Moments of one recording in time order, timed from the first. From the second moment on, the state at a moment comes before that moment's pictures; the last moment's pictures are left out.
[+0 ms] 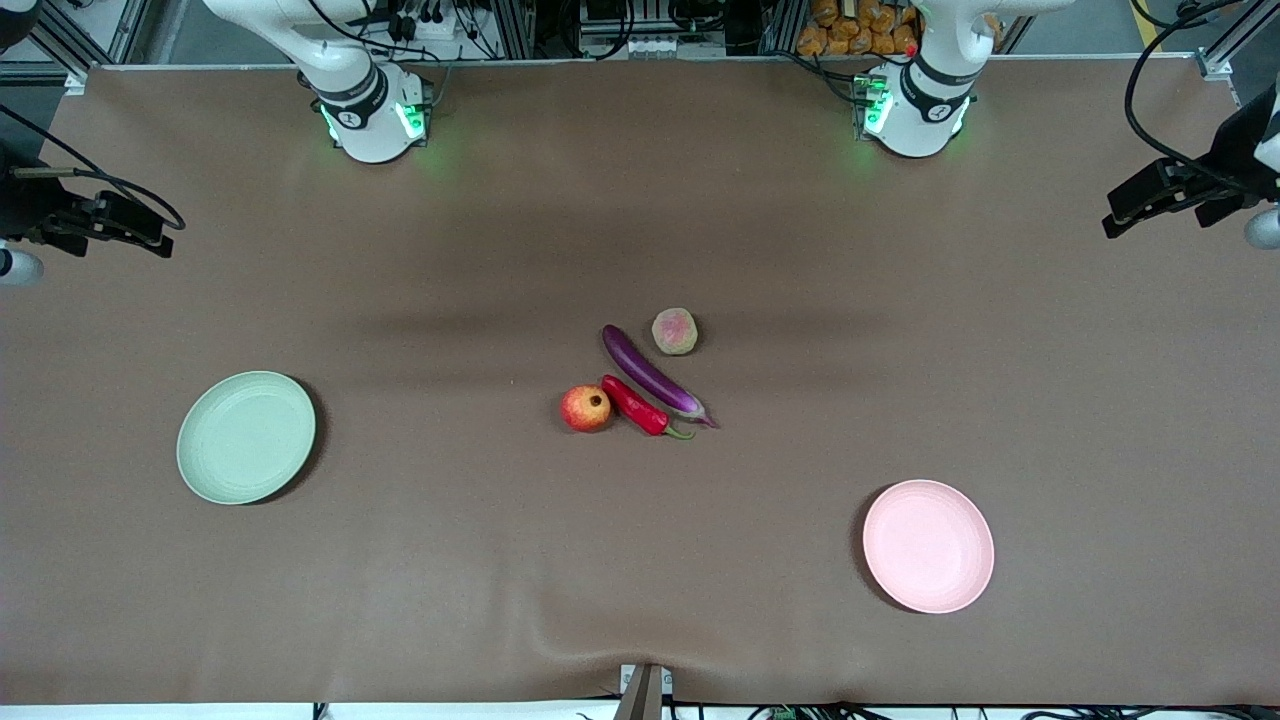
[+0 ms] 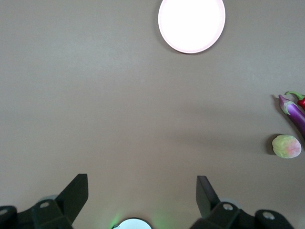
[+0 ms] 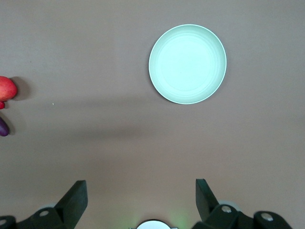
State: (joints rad) left arm -0.06 -0.04 0.00 -1.53 0.01 1.45 -0.17; right arm 0.02 -0.03 -0.05 -1.61 0.01 1.47 -0.01
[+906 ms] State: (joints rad) left arm -0.06 -0.01 0.00 -1.52 0.01 1.43 -0.14; right arm 0.01 -0.03 -0.04 -1.58 -0.01 1.45 0.01
